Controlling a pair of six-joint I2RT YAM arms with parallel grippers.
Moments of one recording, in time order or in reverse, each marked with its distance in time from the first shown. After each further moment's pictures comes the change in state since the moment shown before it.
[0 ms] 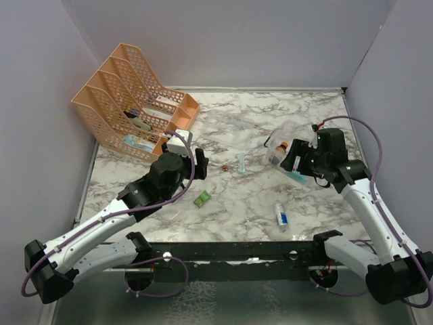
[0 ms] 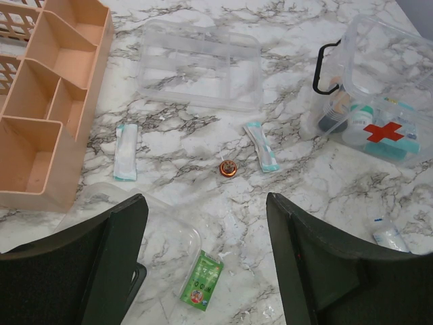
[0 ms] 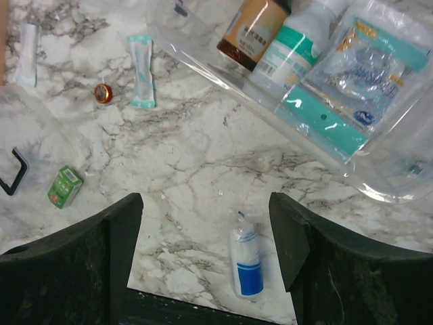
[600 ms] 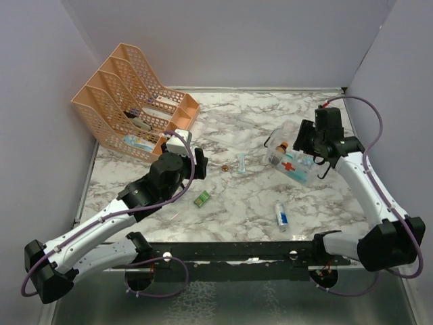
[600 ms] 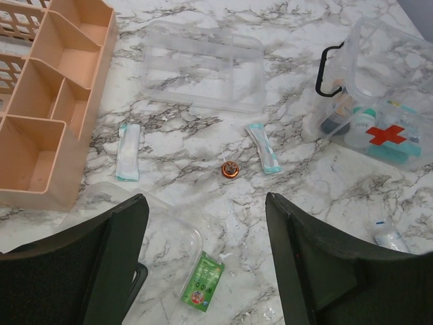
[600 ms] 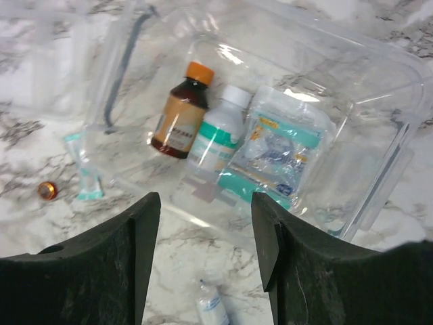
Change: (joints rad) left arm -0.002 0.000 0.000 0.000 -0.020 -0.011; right arm -0.072 0.295 0.161 0.053 0.249 -0.028
